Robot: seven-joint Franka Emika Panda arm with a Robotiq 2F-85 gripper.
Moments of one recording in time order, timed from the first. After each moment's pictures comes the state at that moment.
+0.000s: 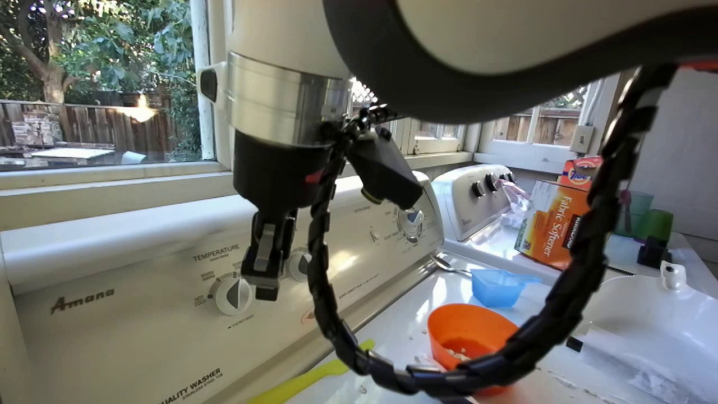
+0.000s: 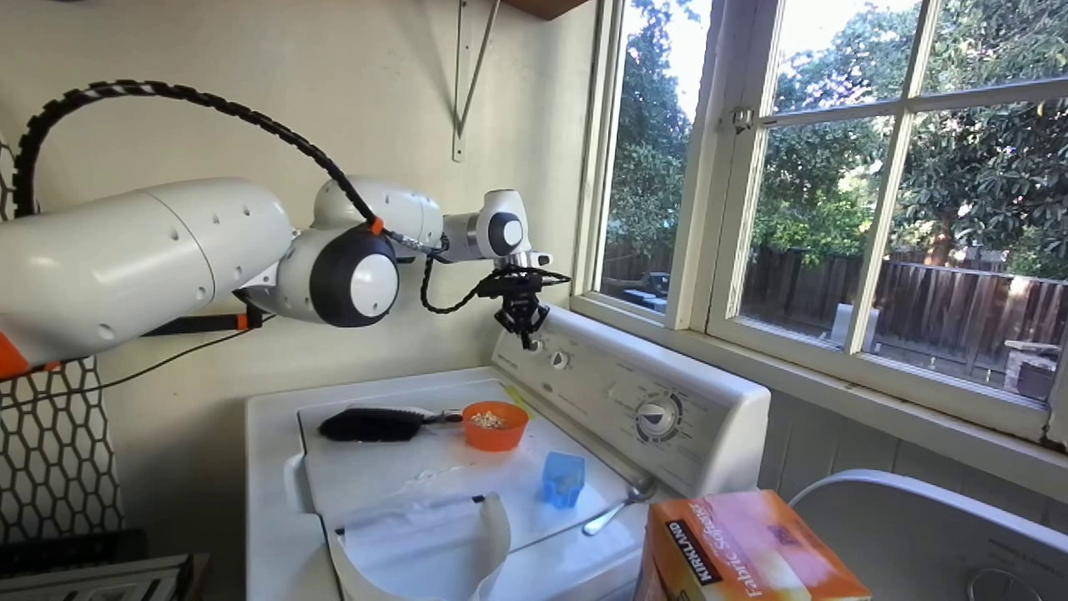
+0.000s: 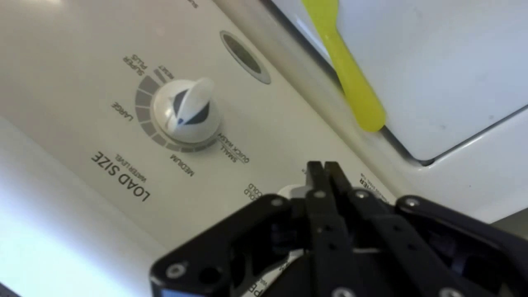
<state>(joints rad) 0.84 1.20 -0.05 -0.45 -0.17 1.85 -0.21</state>
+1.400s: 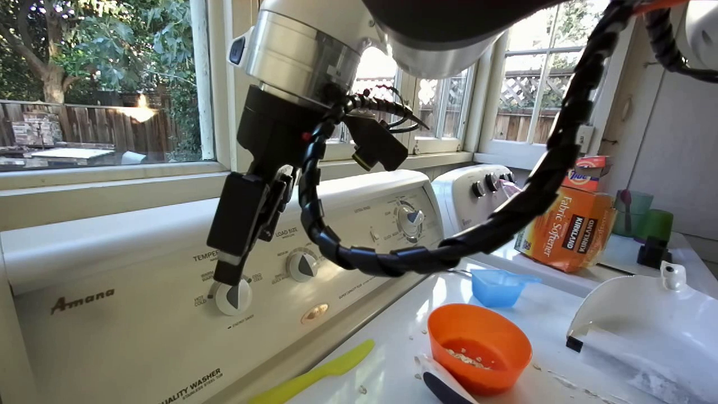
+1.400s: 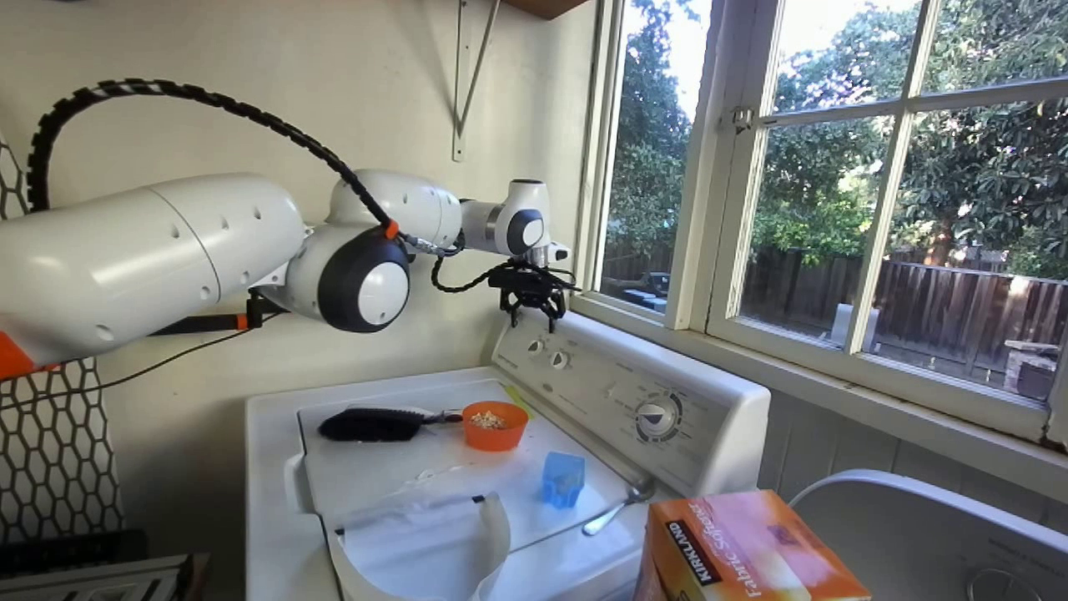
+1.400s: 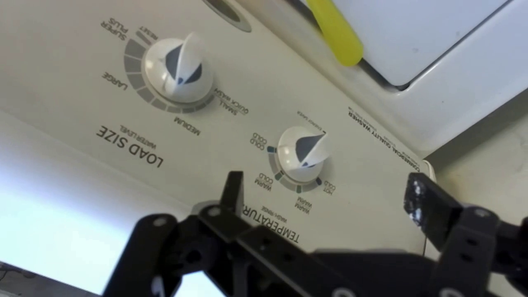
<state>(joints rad) 0.74 1.17 0.08 -0.45 -0.08 1.95 -0.17</state>
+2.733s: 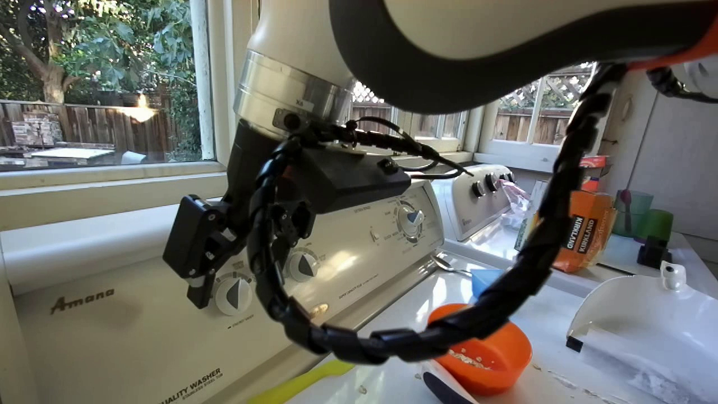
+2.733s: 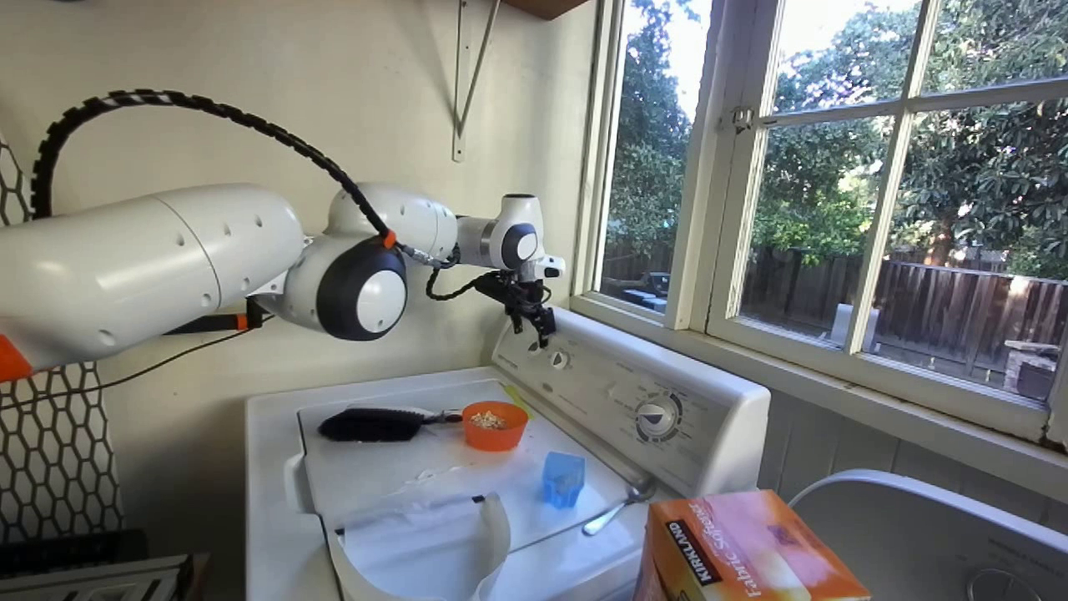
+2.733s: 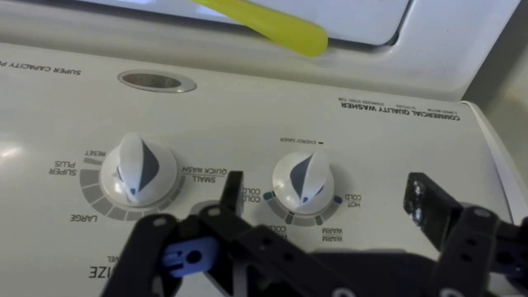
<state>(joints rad) 0.77 1.22 0.04 -0.45 -0.08 2.00 0.37</state>
